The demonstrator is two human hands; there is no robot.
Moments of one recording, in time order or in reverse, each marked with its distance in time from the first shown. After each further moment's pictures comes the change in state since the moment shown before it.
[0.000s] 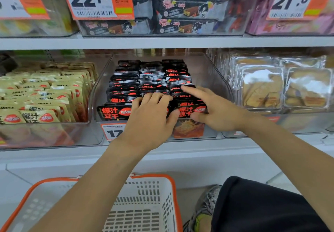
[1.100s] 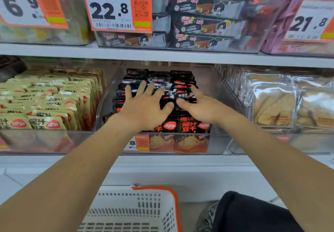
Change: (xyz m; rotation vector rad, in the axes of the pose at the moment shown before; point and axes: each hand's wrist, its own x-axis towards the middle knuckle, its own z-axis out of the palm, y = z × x) left_hand 0.057 -0.047 -0.018 0.123 -0.303 -0.162; right_hand 0.058 -0.038 -0.002 -0.078 0.007 0.421
